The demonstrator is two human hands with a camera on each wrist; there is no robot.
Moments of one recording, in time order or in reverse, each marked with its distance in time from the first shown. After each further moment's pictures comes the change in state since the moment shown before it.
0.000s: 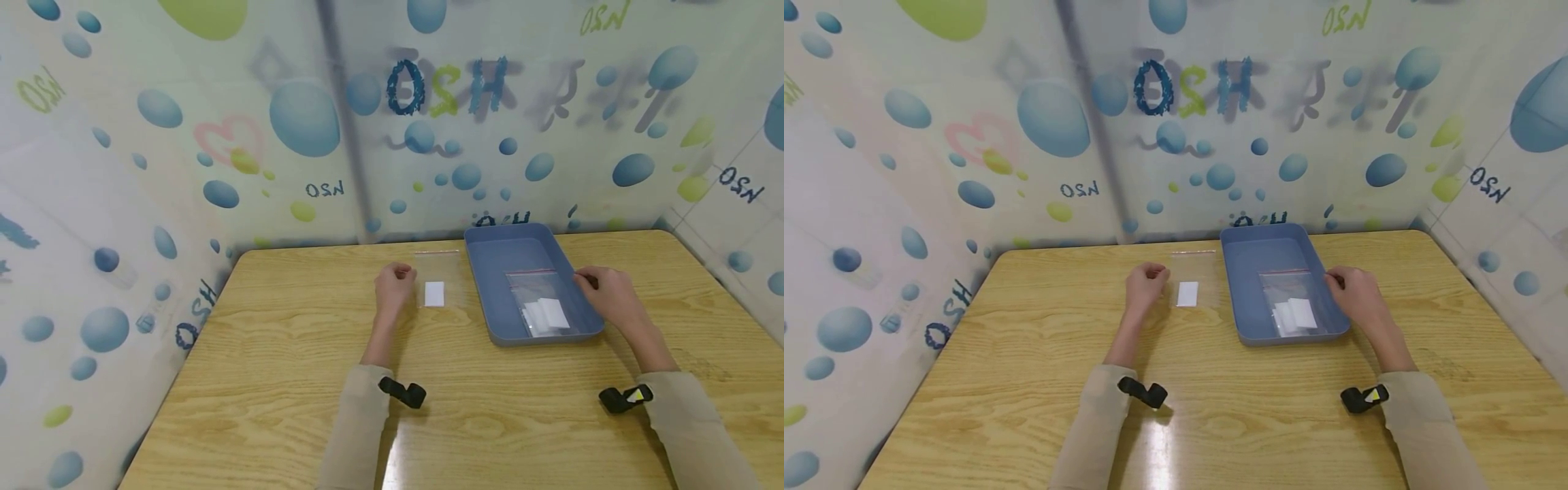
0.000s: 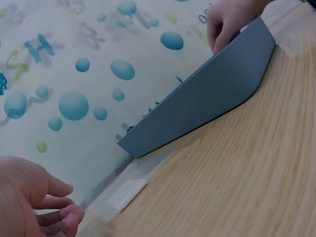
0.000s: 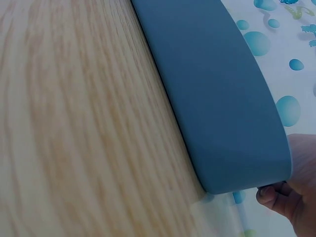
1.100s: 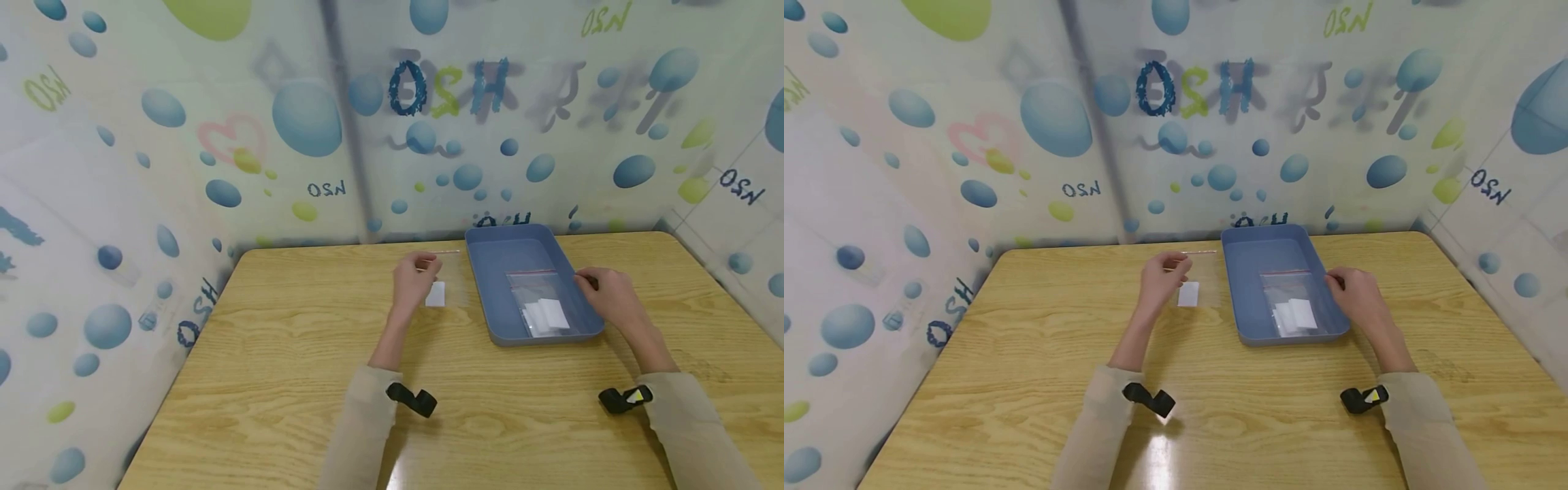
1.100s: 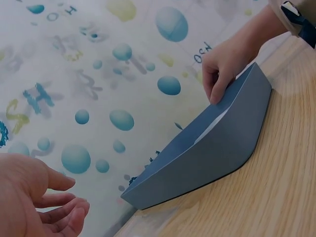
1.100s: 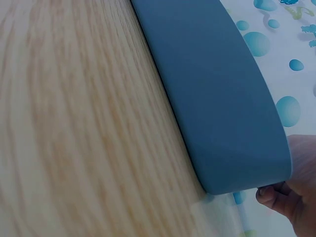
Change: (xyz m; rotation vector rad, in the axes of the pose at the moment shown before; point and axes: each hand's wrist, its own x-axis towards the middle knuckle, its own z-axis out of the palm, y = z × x) left_hand -0.022 0.042 0.007 -0.188 -0.113 0.134; right_hand 0.000 0.000 0.001 -0.013 0.010 -0.014
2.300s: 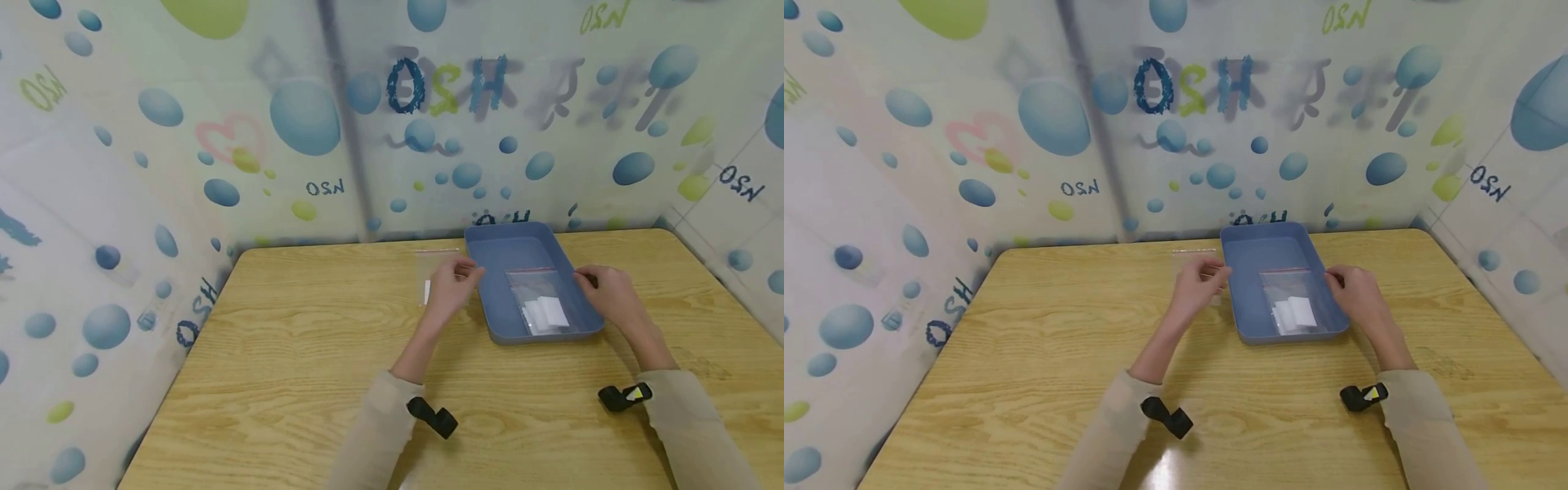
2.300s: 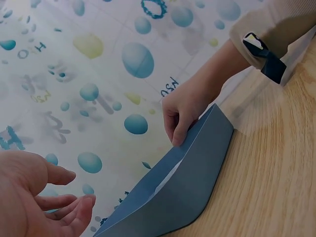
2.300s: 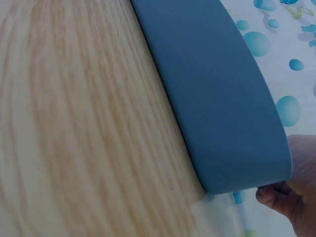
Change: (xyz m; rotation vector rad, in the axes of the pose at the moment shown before) left_hand -0.026 0.026 0.043 -0.039 -0.184 0.038; right_hand 0.000 -0.001 0.000 -0.003 0.005 0.023
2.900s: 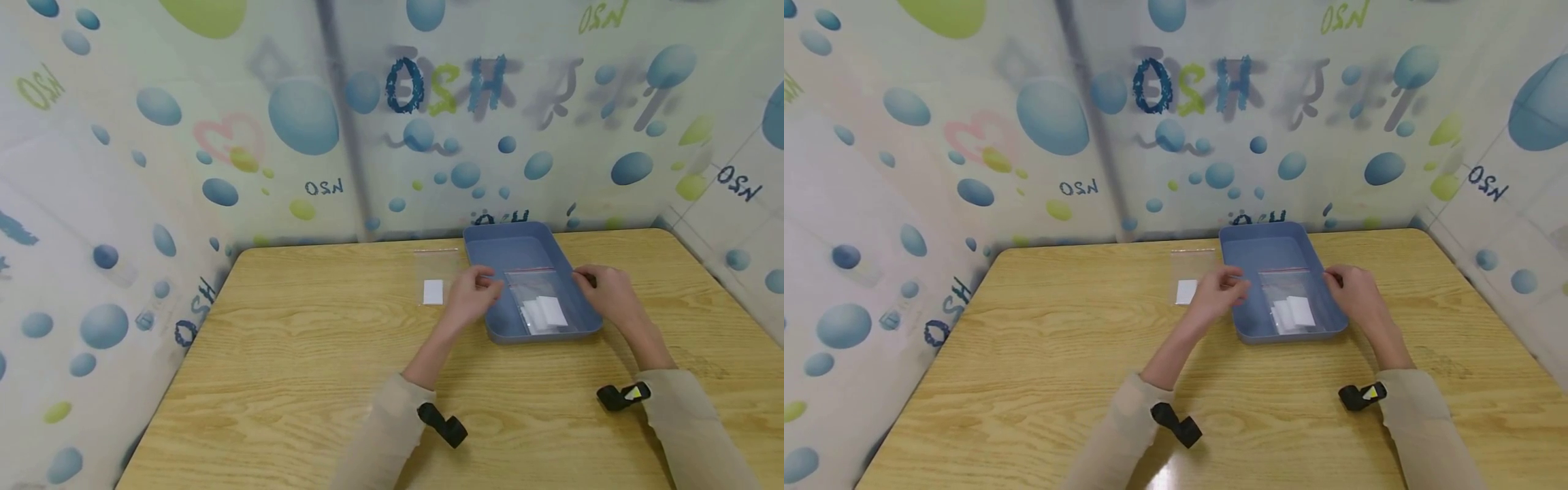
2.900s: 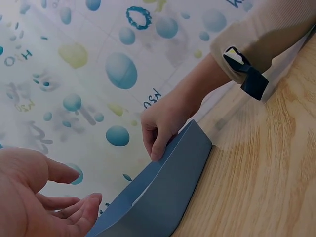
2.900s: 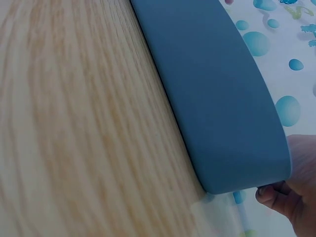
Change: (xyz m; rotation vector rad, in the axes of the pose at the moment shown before) left_hand -0.008 0.003 0.025 -0.091 -0.147 -0.097; right_hand 0.001 0.000 0.000 0.000 -0.012 0.005
